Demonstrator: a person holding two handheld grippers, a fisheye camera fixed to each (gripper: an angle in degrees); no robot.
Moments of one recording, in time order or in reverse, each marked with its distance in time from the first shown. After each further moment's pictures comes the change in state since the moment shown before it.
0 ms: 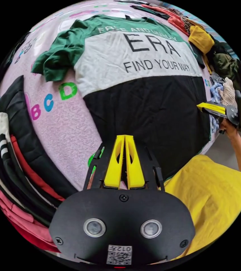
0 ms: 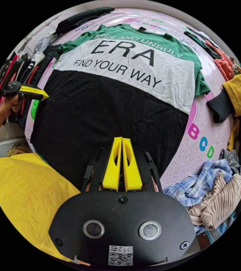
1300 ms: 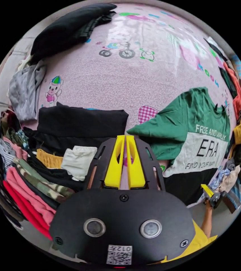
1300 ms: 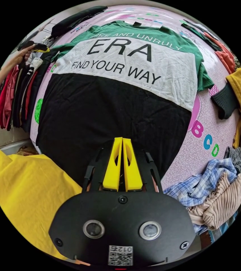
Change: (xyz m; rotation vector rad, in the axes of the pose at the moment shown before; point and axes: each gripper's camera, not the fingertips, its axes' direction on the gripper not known) left arm -0.247 -0.101 -0.201 0.105 -0.021 -0.511; right arm 0.061 -0.090 0.220 -0.042 -0.030 0.017
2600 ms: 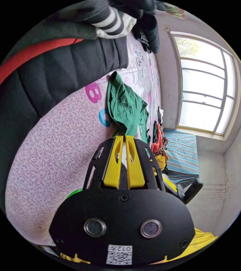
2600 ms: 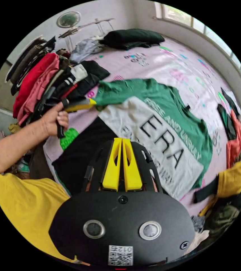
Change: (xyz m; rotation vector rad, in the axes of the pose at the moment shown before) left arm -0.163 0.196 0.172 0.319 1.044 -0.483; right arm -0.163 -0.173 0.088 0.253 0.057 -0.454
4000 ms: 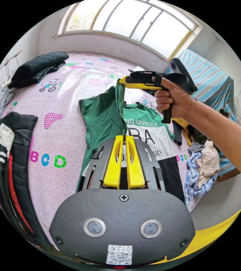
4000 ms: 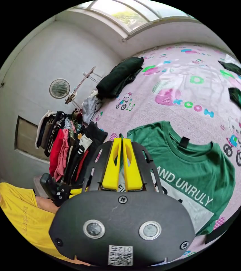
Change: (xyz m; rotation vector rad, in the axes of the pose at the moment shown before) left arm 0.029 0.272 0.304 -0.073 -0.524 0.918; right arm 0.396 -0.005 -0.143 0.355 -0.469 0.367
